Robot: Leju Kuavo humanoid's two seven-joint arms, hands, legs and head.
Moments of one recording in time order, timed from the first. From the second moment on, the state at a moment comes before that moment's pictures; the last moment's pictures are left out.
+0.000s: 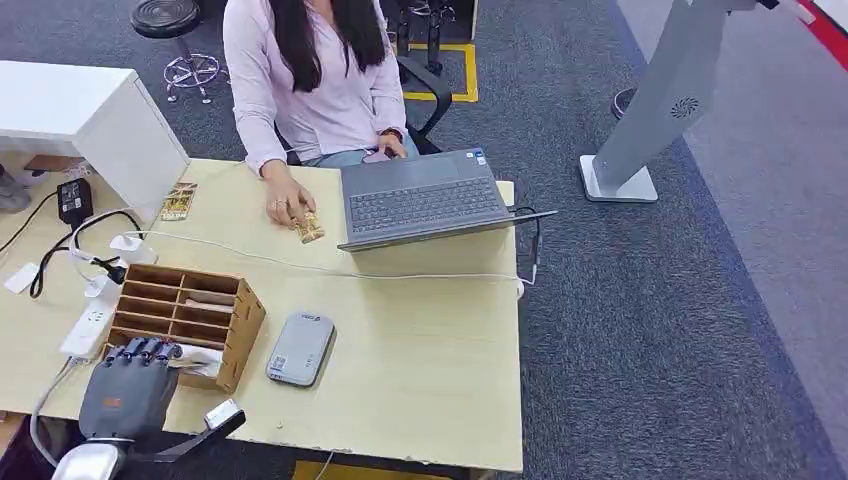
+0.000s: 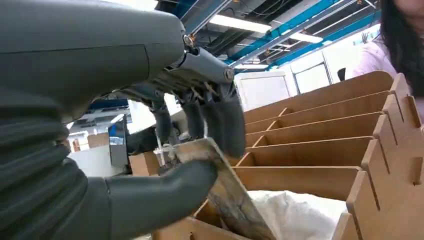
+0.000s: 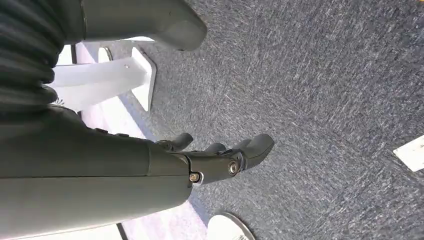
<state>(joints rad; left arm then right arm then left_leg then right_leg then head) 0.05 0.21 -0.15 -1.50 -1.50 0.30 0.02 -0.05 0.09 -1.03 -0.20 1.47 -0.12 0.08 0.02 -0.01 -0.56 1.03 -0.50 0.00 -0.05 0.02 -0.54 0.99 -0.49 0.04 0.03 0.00</state>
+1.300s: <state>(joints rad) -0.06 0.25 -0.20 -1.75 -1.35 0.33 -0.02 -0.05 0.09 -1.04 -0.20 1.48 -0.13 0.08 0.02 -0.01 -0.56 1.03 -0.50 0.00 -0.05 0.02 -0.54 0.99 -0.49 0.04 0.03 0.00</state>
